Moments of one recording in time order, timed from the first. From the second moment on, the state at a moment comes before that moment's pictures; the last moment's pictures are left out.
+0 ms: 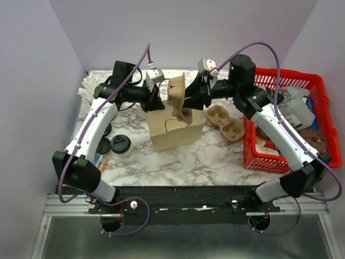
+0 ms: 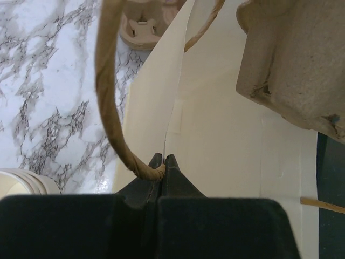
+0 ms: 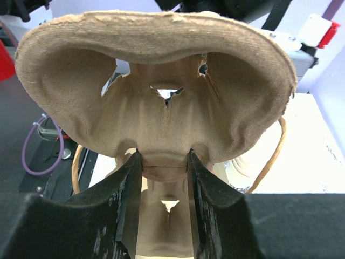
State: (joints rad) left arm -0.29 1.51 1.58 -0.82 0.87 0.37; right arm 0.54 1.47 1.58 -0.27 -1.08 -0.27
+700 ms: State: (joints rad) left arm -0.31 1.45 1.57 -0.81 0.88 0.37; right arm 0.54 1.55 1.66 -0.69 -0.98 -0.69
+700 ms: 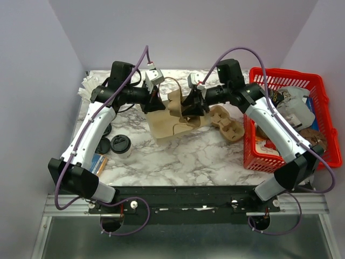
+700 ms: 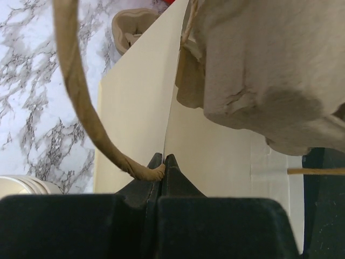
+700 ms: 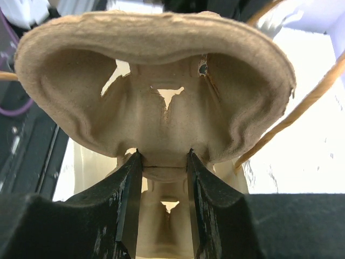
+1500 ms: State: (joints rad) left arm -0.32 1.45 1.49 -0.70 0.94 0.26; right arm 0.75 1.74 1.98 -1.24 -0.47 -1.05
